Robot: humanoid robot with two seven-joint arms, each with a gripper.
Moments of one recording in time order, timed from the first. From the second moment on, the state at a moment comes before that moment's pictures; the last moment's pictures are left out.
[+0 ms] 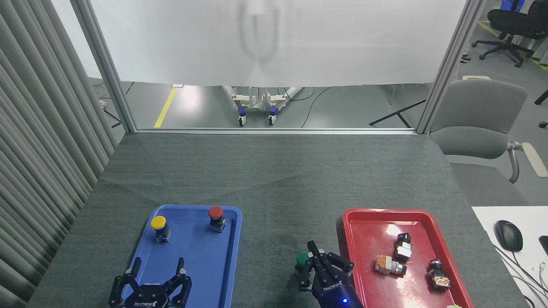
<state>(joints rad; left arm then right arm) 0.17 0.10 -0.08 -1.61 -1.46 0.12 0.14 0.01 0.04 0.33 -1.44 1.56 0.00 -0.07</state>
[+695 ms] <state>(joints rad) 0.18 0.10 -0.02 -1.61 -1.44 0.10 0.14 -0.02 0.07 0.36 -1.30 1.57 0.03 -0.07</state>
